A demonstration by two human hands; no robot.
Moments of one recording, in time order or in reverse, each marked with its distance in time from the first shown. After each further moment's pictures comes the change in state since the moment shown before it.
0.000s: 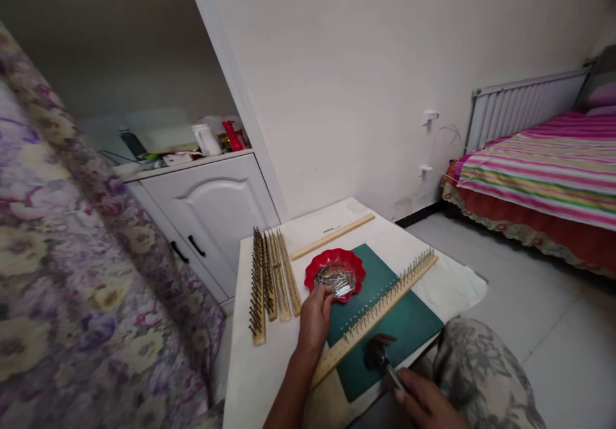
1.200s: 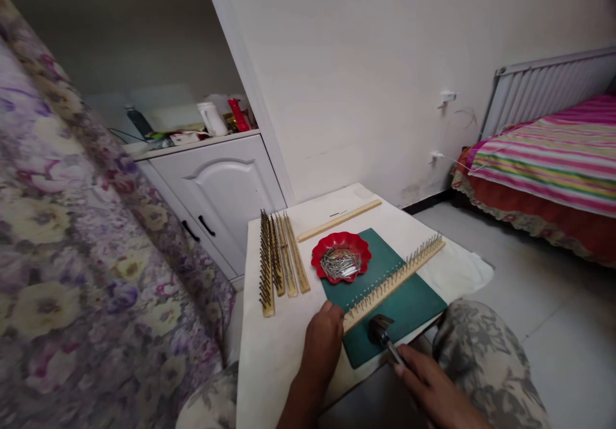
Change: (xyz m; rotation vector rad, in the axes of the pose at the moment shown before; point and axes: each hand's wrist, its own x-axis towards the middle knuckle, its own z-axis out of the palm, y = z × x) left_hand -0.069 0.017 -0.006 0.270 -0.280 -0.092; right_hand -0.010 -0.034 0.000 0.013 -0.007 -0.035
